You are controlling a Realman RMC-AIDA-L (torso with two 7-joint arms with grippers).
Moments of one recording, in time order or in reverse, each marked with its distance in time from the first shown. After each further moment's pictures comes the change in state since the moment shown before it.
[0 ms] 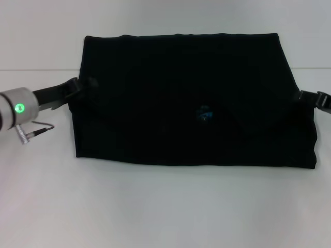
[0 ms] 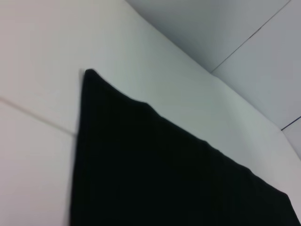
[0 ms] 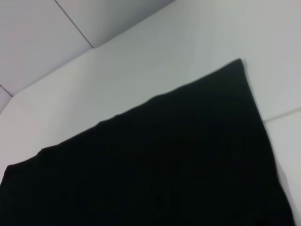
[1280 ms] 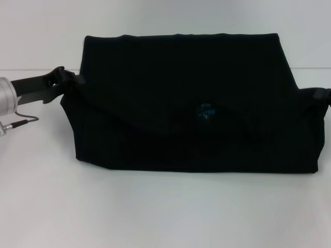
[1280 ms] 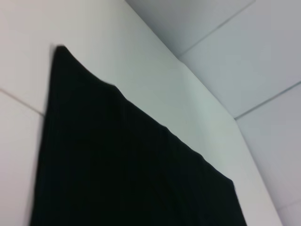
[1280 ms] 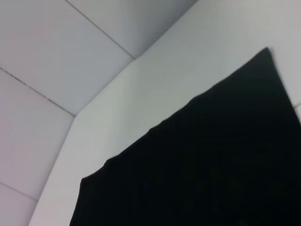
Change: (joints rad) left arm 0.012 0.082 -0.049 0.033 0.051 0.251 -0.135; right arm -0.055 -0.070 0.133 -0.018 -0.005 -0.317 0.108
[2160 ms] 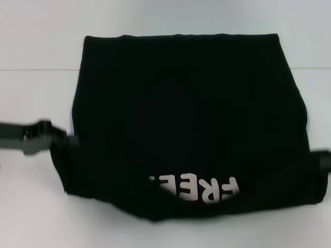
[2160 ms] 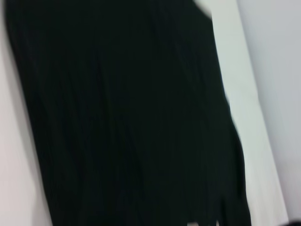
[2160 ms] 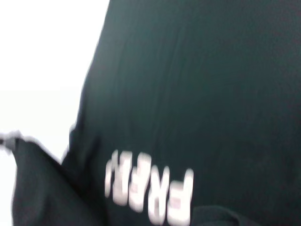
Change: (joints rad) left arm 0.057 0.095 0.027 0.083 0.251 0.520 -0.121; right arm 0.001 -0.079 -0.054 -0.145 -0.363 -0.523 0.080
